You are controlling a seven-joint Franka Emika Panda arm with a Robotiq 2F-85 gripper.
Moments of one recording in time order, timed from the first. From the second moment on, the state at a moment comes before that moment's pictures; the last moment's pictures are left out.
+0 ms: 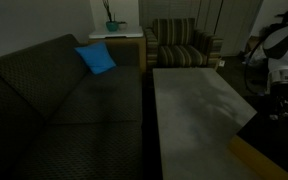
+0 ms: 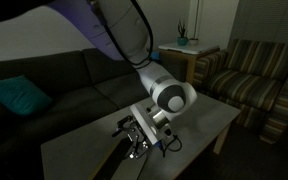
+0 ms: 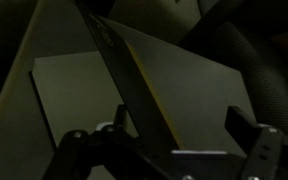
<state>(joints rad) -0.27 1.47 0.09 -1.01 0.21 1.59 -0.38</state>
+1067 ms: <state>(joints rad) -0.26 1.47 0.15 -1.05 0.35 1.53 -0.40</state>
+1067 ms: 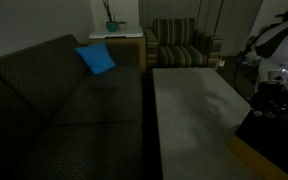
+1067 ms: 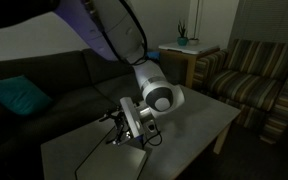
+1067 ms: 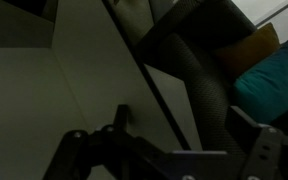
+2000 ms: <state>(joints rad) -0.17 1.48 0.17 -1.08 0.35 1.51 -0.44</state>
